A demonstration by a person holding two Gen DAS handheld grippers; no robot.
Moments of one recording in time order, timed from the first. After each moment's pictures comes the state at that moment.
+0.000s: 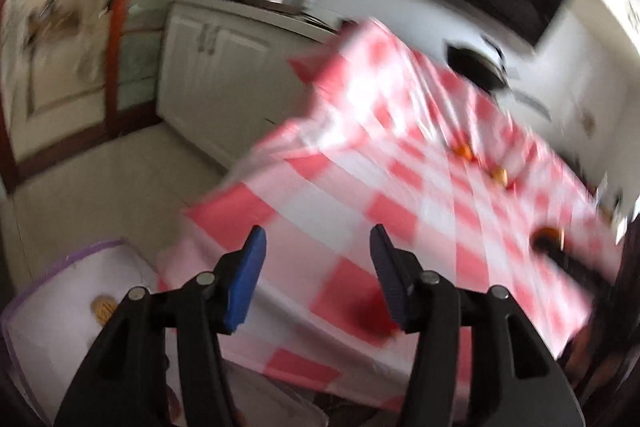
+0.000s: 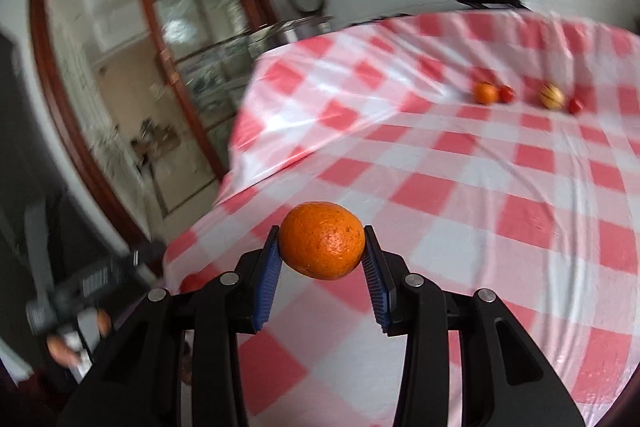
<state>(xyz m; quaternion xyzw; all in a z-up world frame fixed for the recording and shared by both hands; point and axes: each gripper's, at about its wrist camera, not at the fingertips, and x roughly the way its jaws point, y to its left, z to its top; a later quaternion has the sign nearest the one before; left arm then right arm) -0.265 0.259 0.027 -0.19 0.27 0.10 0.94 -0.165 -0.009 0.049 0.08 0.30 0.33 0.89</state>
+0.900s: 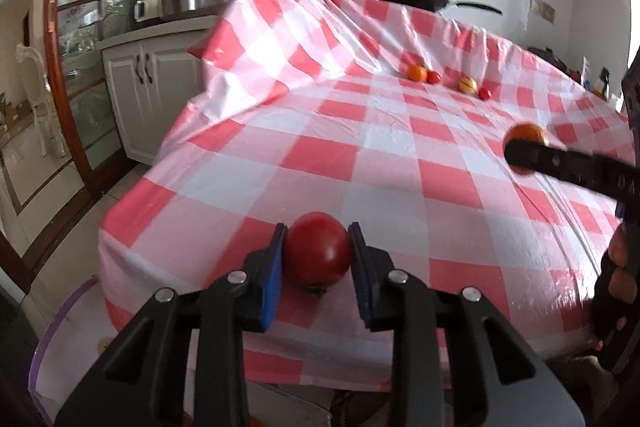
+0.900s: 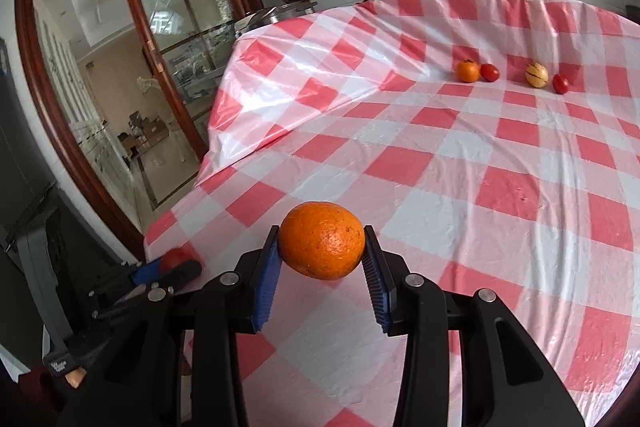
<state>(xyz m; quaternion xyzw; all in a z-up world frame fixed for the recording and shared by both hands) -0.236 0.196 0.004 -0.06 0.30 0.05 0.95 -0.167 -0.005 0.028 0.05 0.32 0.33 0.89</state>
